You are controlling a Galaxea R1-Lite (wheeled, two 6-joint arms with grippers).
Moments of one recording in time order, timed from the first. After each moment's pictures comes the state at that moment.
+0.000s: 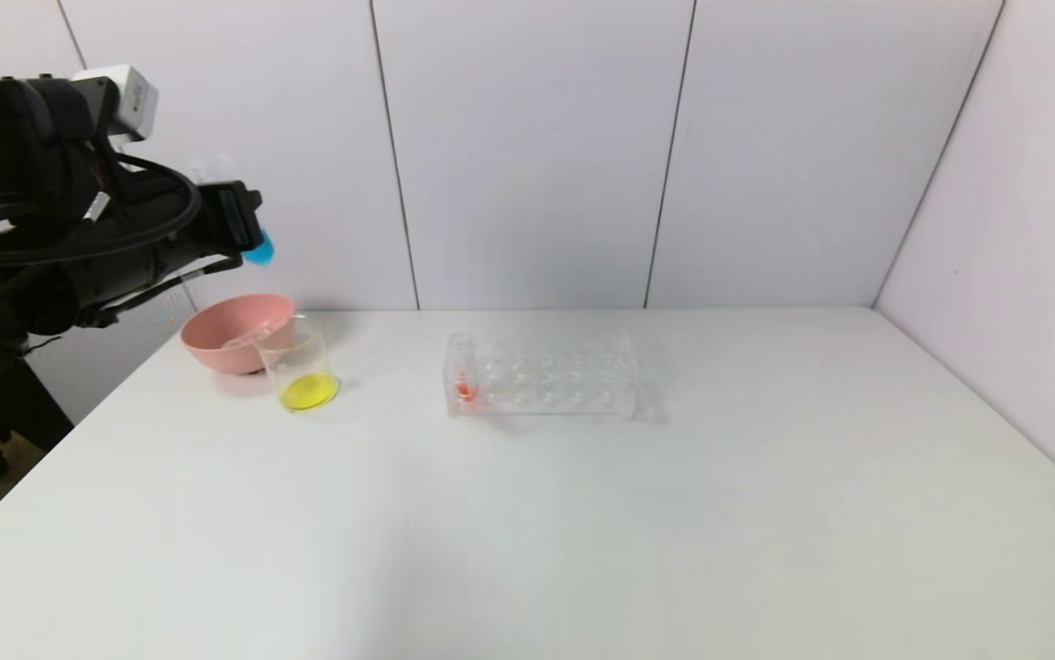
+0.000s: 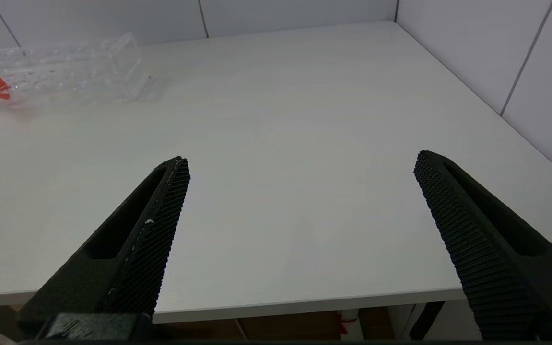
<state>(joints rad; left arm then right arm) -0.13 1.58 -1.06 -0.51 0.14 -0.11 0.00 0.00 0.00 0.00 -0.04 0.09</state>
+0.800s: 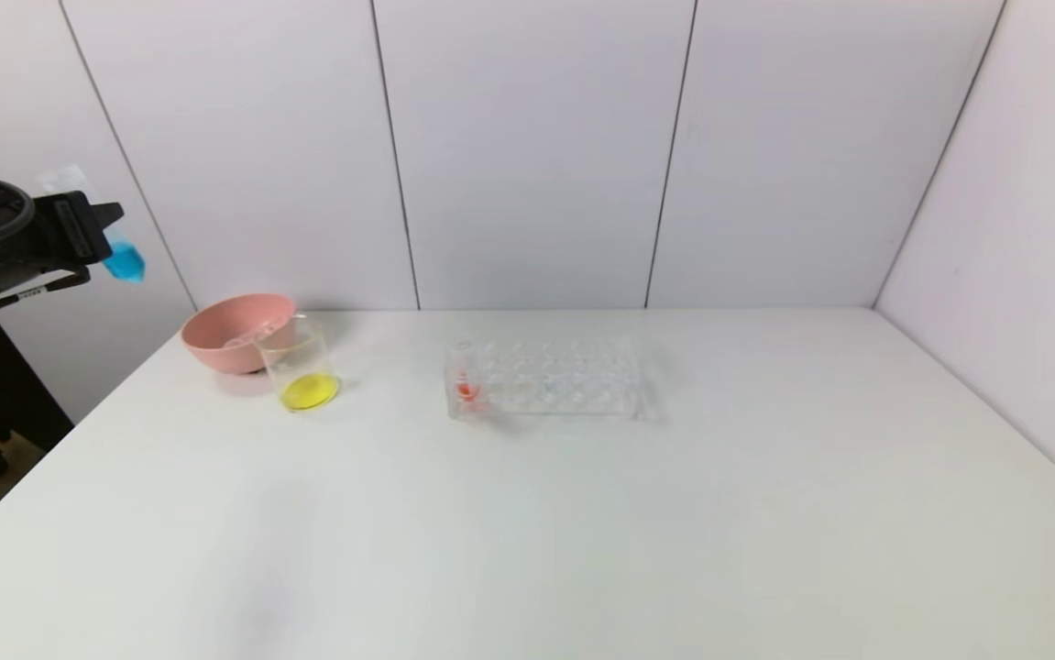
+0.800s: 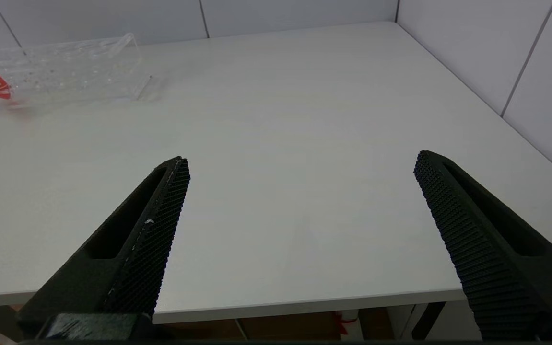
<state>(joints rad) 0.19 1.50 -1.00 -0.47 -0.10 -0.11 0.00 0.00 0.00 0.00 -0.04 0.10</state>
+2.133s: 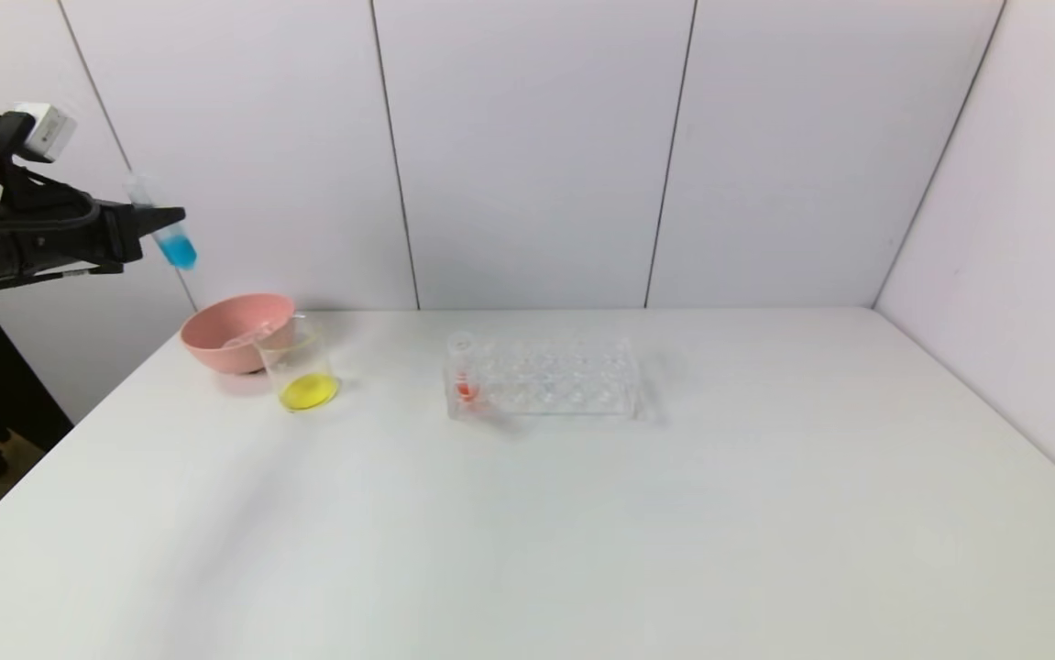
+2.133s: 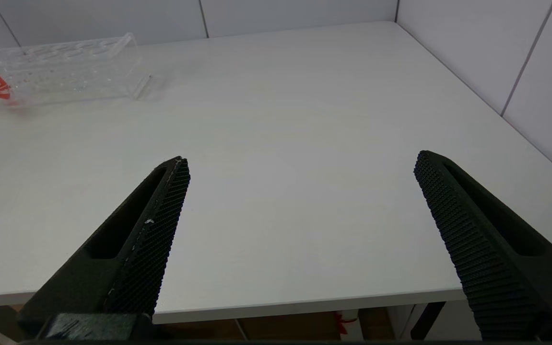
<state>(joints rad) 0.35 1.88 -1.39 -0.37 -0.64 0.16 0.00 0.00 0.00 0.00 -0.04 0.09</state>
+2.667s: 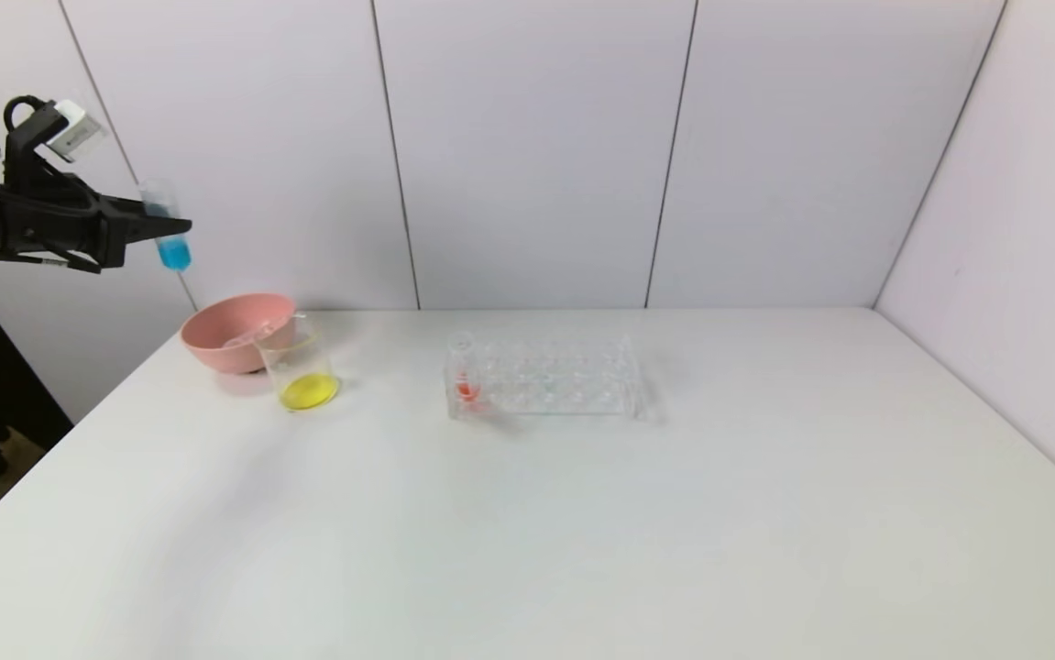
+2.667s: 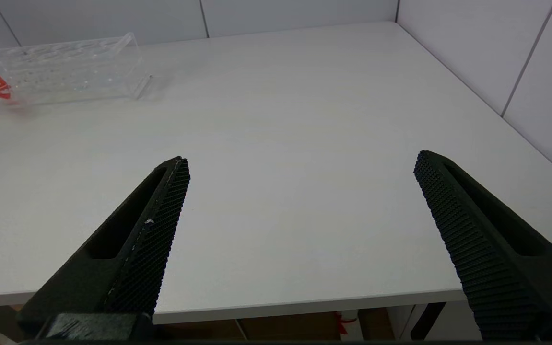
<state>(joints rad) 0.38 2.03 -1.85 0.22 -0.81 0.67 0.00 0.00 0.00 0.00 -0.04 0.09</state>
